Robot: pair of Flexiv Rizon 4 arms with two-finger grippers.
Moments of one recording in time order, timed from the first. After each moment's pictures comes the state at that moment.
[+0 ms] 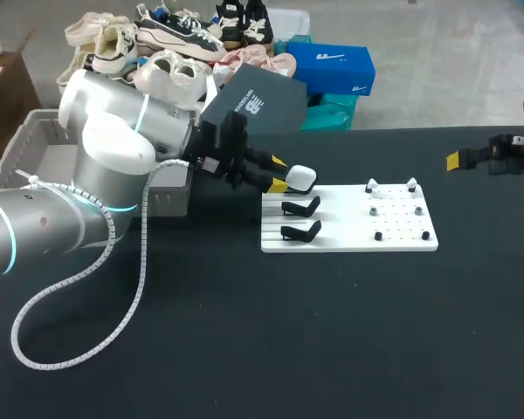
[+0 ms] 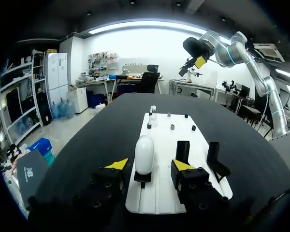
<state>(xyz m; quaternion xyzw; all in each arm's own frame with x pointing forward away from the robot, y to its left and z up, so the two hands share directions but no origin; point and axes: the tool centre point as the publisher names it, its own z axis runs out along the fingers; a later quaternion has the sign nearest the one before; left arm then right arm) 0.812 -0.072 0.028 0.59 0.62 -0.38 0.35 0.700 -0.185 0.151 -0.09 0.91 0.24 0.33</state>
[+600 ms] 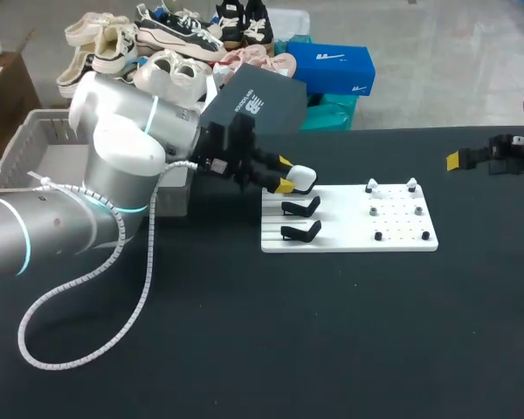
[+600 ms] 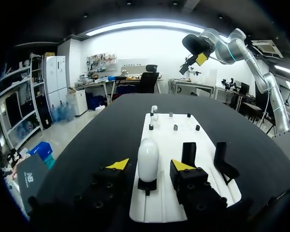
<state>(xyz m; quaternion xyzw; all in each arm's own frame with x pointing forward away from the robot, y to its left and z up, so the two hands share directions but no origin) 0.818 -0.086 0.023 0.60 0.61 -0.37 0.36 0.700 -0.185 0.151 -0.09 0.91 0.24 0.33</state>
